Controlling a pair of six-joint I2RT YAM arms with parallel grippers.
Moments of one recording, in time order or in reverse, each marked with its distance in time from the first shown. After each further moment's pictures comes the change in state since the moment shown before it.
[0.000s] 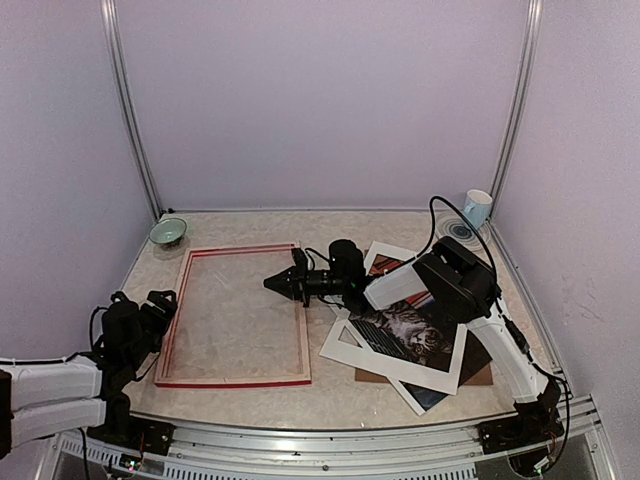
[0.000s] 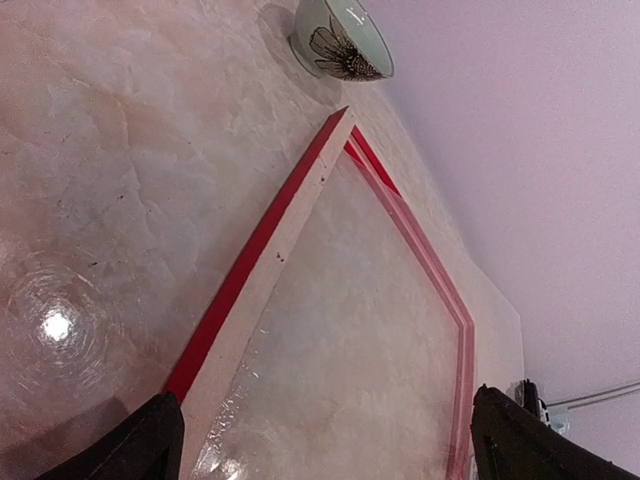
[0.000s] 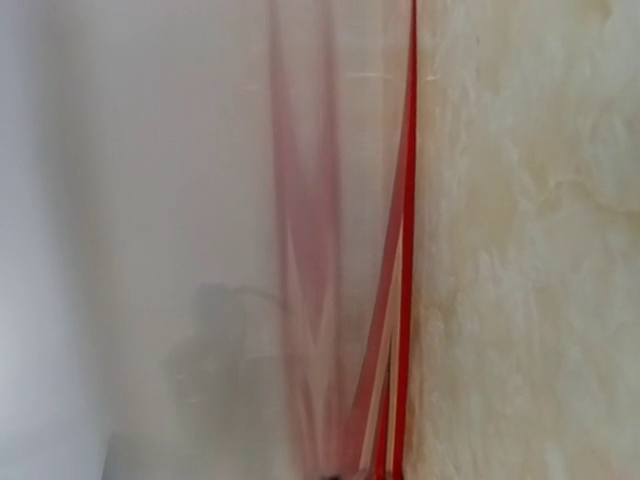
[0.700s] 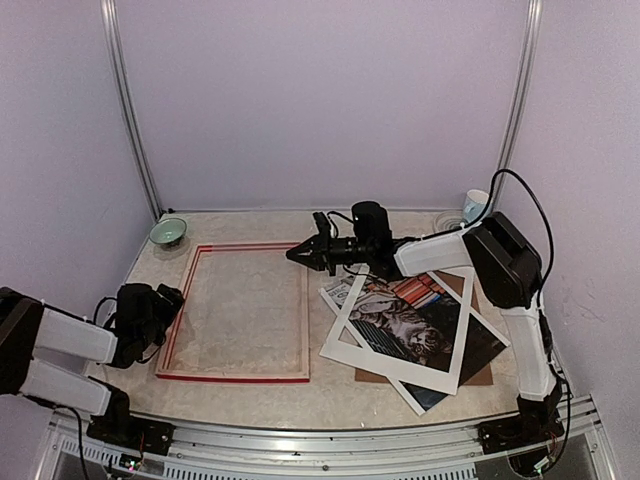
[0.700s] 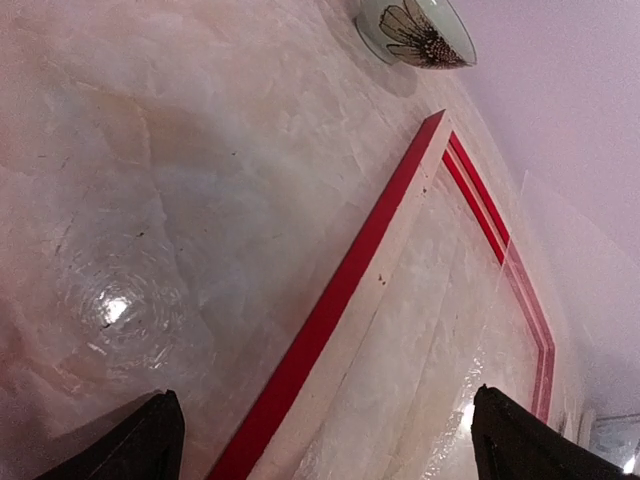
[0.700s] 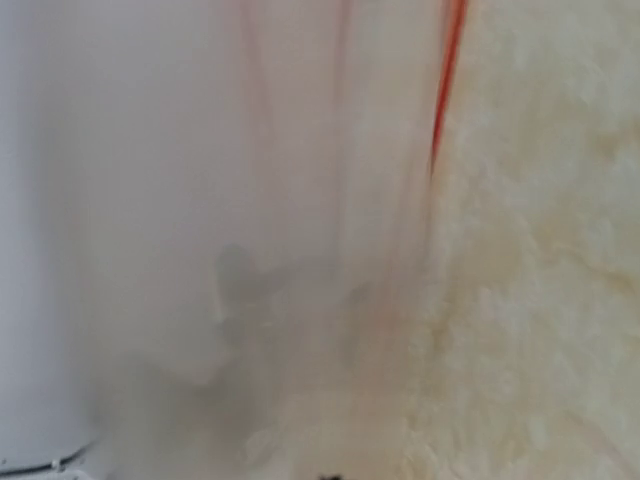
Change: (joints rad) left arm 0.086 0.344 0.134 0.033 0.021 0.042; right arm -0.093 -0.275 -0.111 -0.319 -0.029 -0.325
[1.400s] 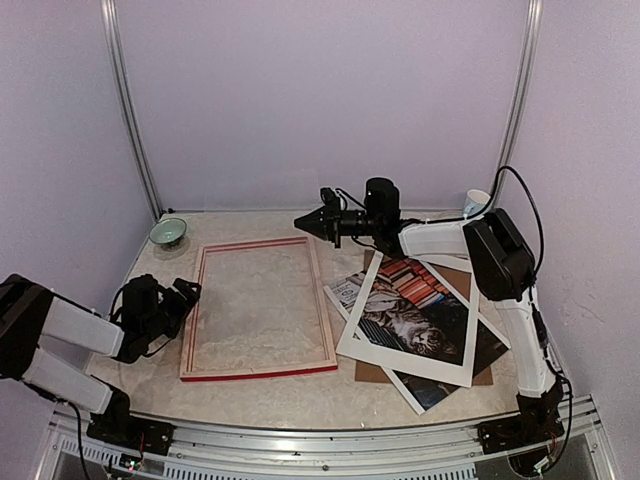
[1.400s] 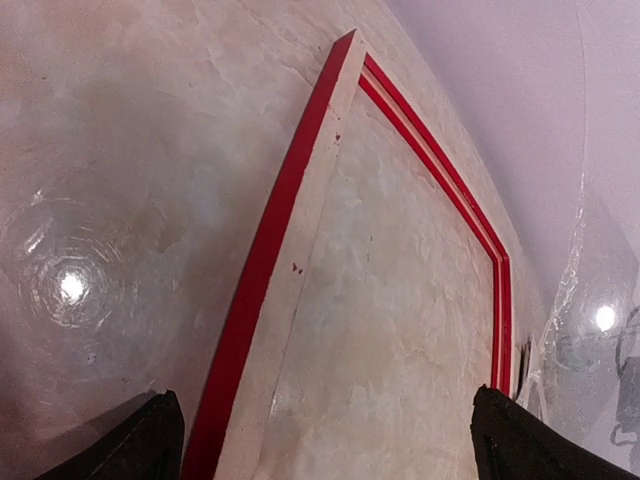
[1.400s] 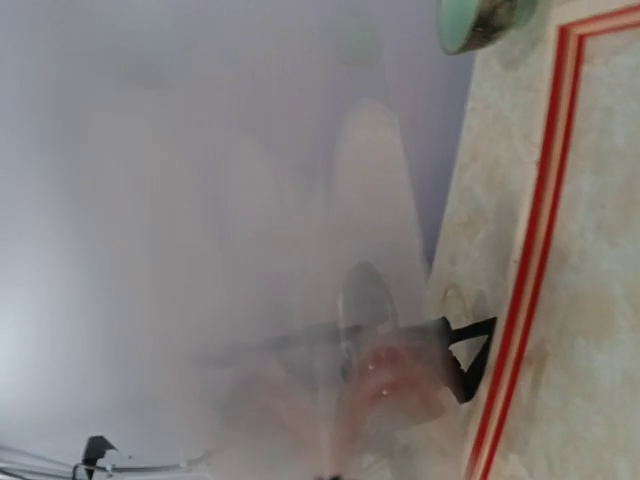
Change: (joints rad) left arm -0.046 0.156 0.070 0.144 0.209 0.056; right arm -0.109 0.064 0.204 0.040 -0.167 0.195
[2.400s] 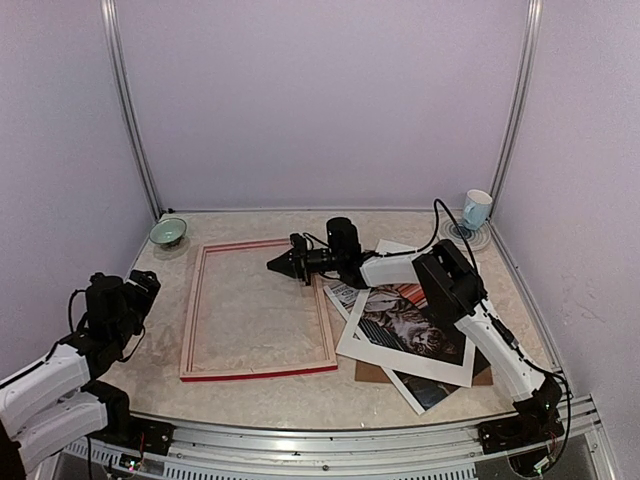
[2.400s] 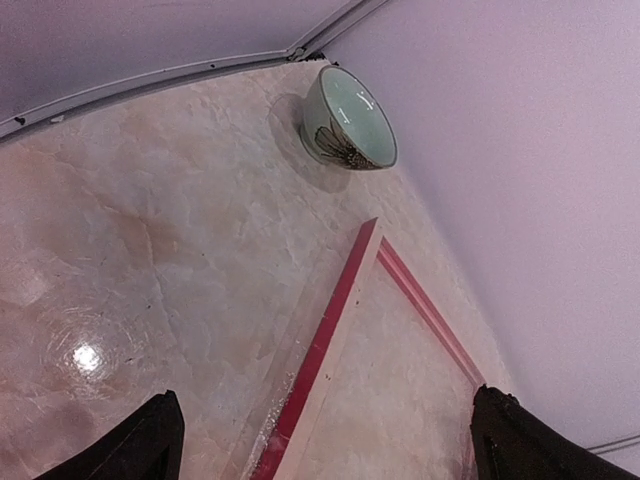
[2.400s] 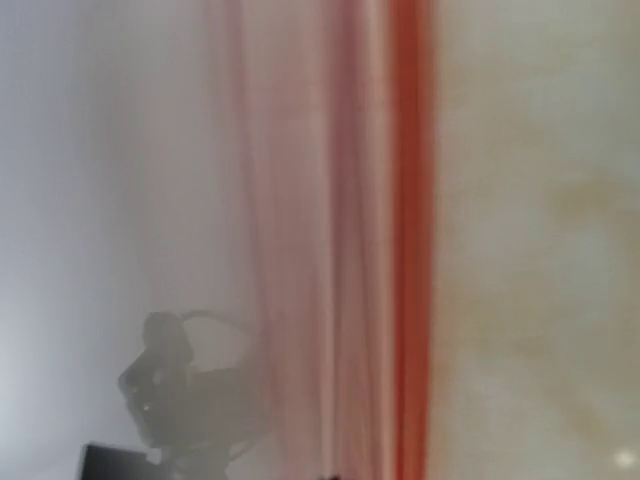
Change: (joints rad) left arm 0.082 -0.685 -0.006 -0.571 -0.272 -0.030; right arm 0.096 0.410 0.365 -0.021 0.014 0.143
